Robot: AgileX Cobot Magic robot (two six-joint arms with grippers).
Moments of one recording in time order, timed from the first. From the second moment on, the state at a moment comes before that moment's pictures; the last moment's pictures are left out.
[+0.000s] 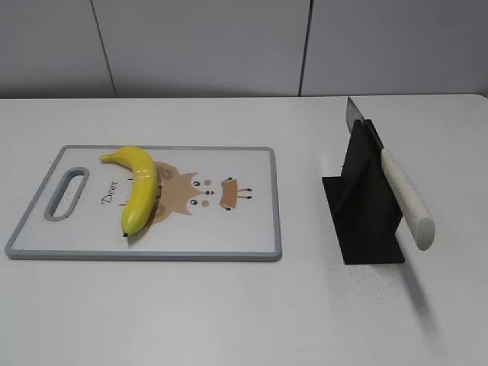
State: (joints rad) left arm -0.08 0.02 -0.50 -0.07 1.04 0.10; right arm 0.03 -0.01 -0.42 0.01 0.94 -0.01
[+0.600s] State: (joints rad) left arm -0.08 0.02 -0.50 -0.07 1.04 0.10; right arm 0.03 -0.01 -0.42 0.01 0.94 -0.01
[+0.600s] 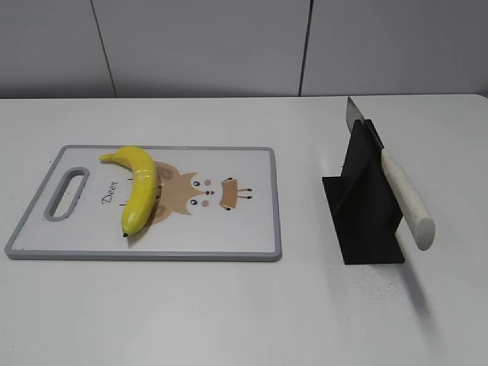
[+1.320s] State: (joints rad) left arm -0.08 0.02 -0.50 -0.07 1.04 0.10; right arm 0.03 -0.01 -0.42 0.01 0.94 -0.01
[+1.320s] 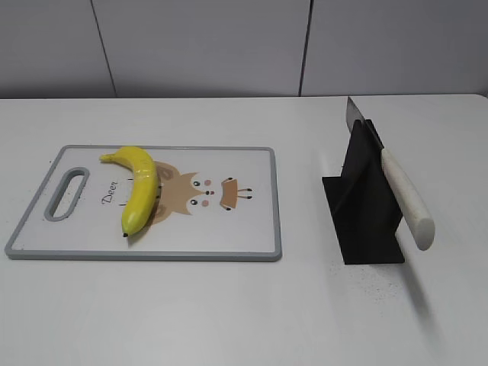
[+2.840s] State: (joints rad) left arm -0.08 0.02 -0.50 -0.07 1.04 0.10; right arm 0.03 0.63 -0.80 0.05 1.20 -0.01
